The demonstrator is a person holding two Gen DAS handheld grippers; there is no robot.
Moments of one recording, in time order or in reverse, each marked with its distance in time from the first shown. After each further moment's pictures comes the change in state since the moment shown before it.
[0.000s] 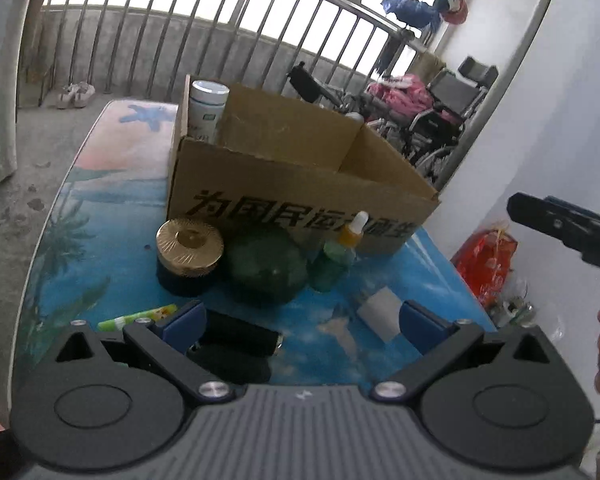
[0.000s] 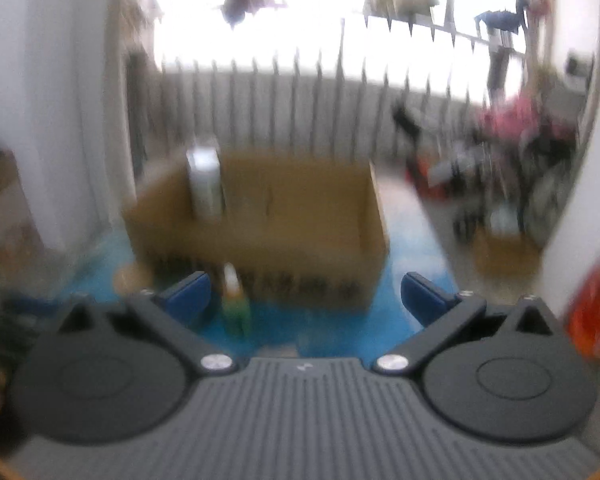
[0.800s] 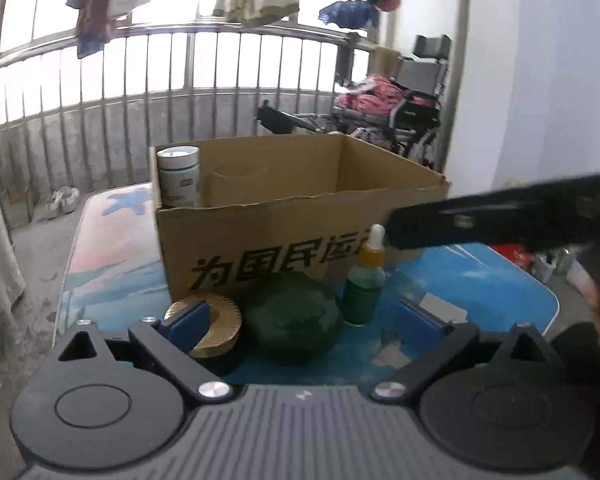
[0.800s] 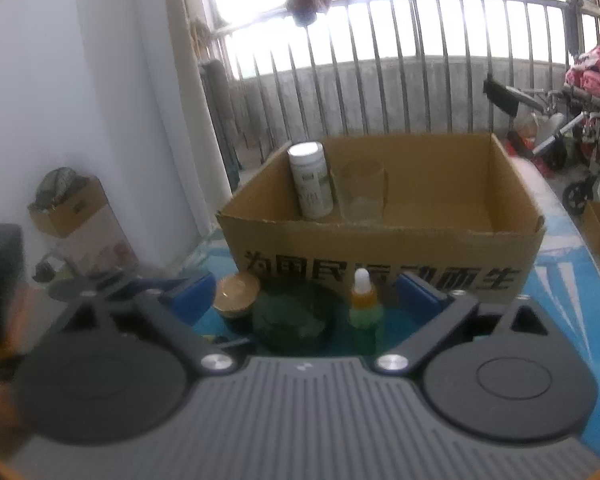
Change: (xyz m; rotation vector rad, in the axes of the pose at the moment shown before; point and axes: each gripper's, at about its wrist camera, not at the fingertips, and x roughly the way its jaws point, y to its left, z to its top) left arm 0.030 -0.018 -0.004 0.353 -0.100 0.067; right arm 0.083 0.027 -0.017 0.147 0.076 0.314
